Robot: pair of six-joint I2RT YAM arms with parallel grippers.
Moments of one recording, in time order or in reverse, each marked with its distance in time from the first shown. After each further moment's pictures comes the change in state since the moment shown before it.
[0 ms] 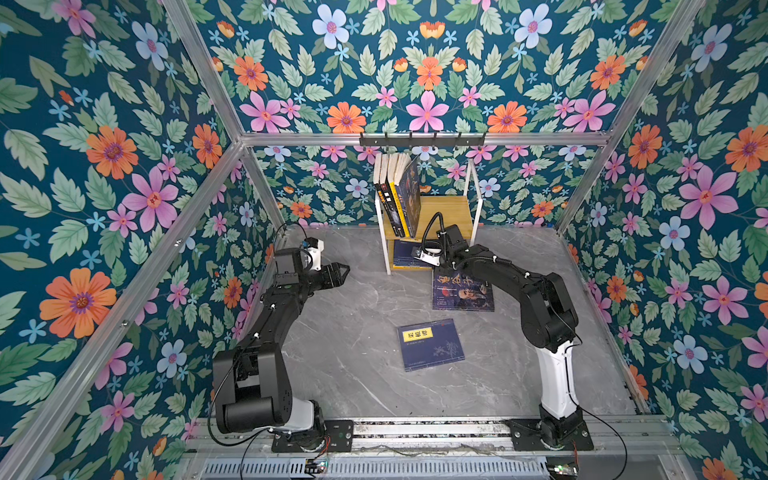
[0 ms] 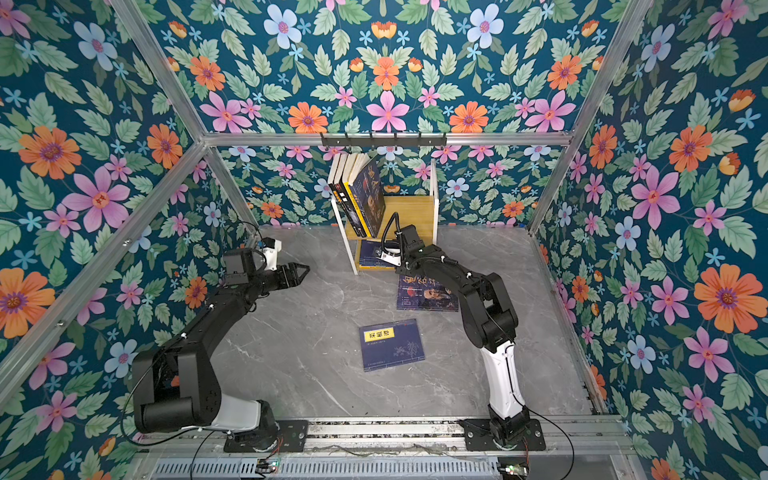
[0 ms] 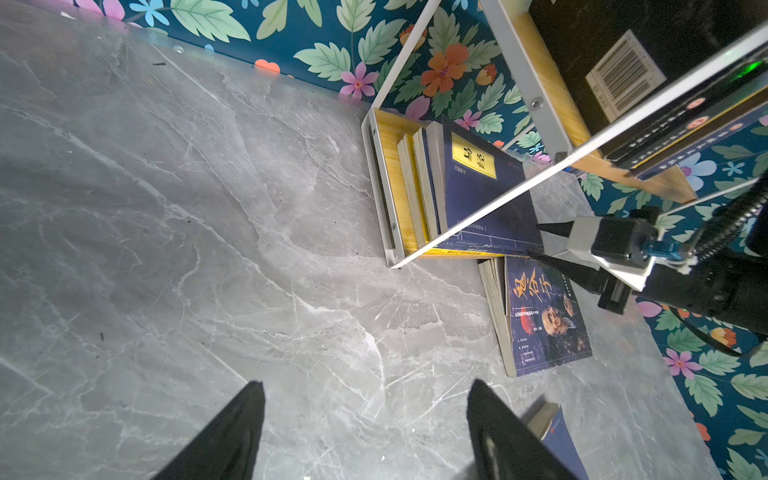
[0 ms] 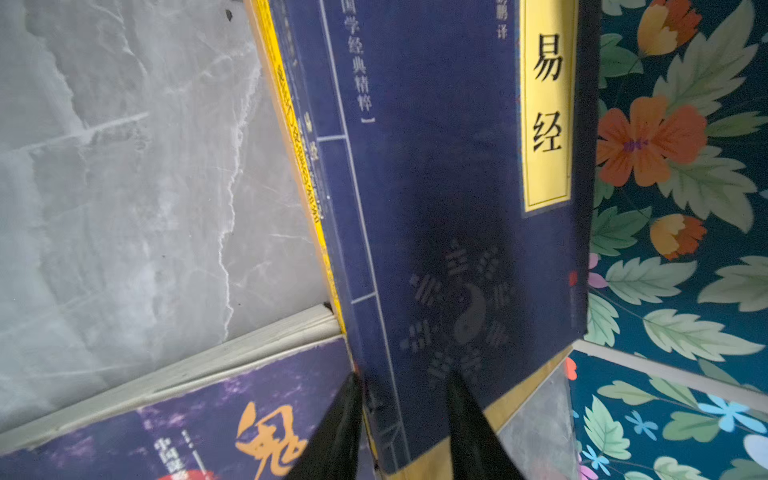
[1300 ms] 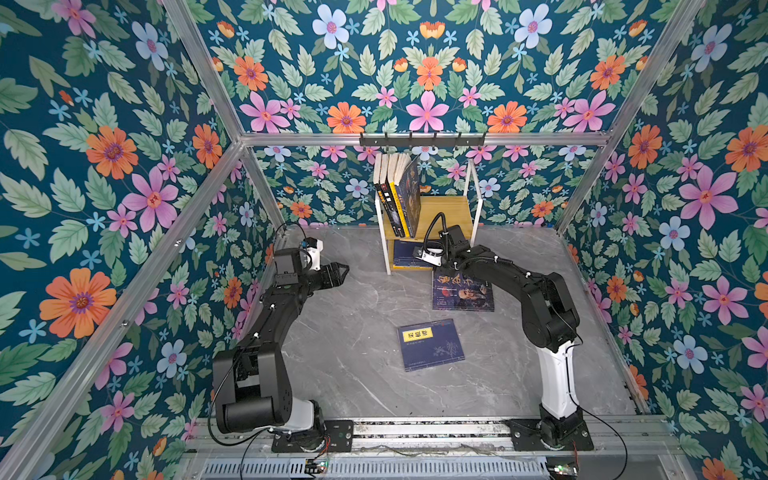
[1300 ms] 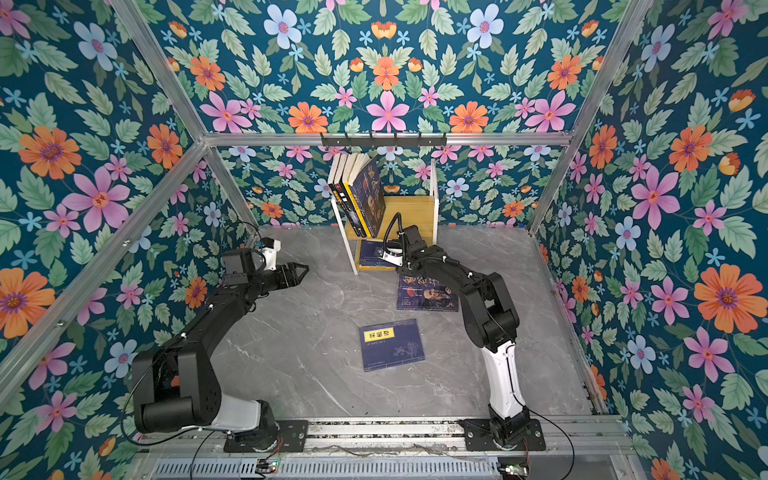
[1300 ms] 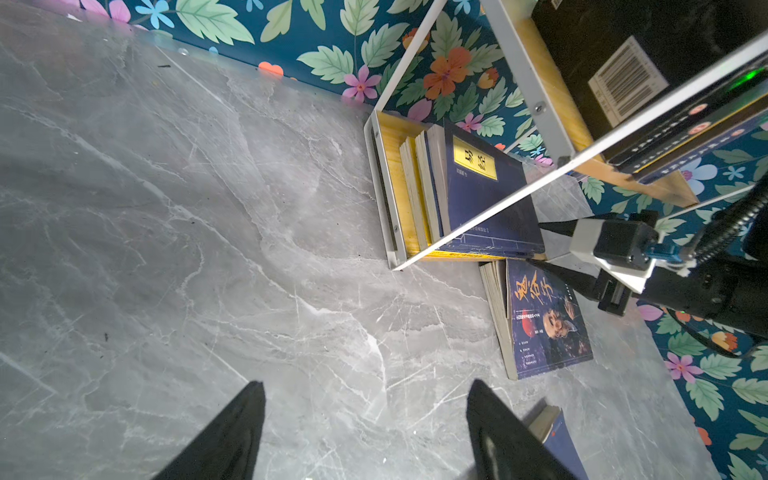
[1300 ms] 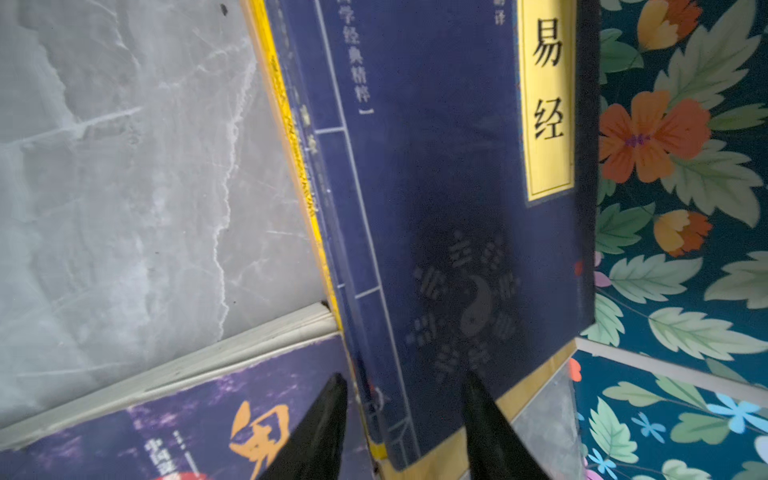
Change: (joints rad) left arm 0.005 0.004 -0.002 0.006 0.000 -0.004; right arm -0.012 0.000 -0.016 0.024 -0.014 0.000
